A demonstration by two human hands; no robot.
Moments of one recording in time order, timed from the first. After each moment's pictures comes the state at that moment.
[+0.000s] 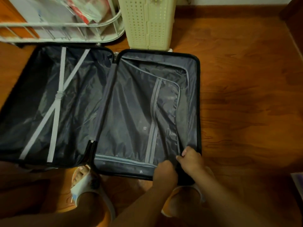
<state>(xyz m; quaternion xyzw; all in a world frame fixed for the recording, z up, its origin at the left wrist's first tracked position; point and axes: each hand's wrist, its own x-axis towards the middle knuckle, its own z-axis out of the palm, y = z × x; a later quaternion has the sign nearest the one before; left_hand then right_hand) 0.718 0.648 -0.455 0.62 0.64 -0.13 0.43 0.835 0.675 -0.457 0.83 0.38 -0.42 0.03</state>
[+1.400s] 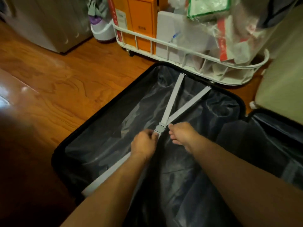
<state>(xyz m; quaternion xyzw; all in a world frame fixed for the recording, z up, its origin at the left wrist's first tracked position) 0.240 0.948 -0.508 0.37 0.84 0.24 0.33 0.364 1.028 -0.458 0.63 0.45 -0.62 -0.12</state>
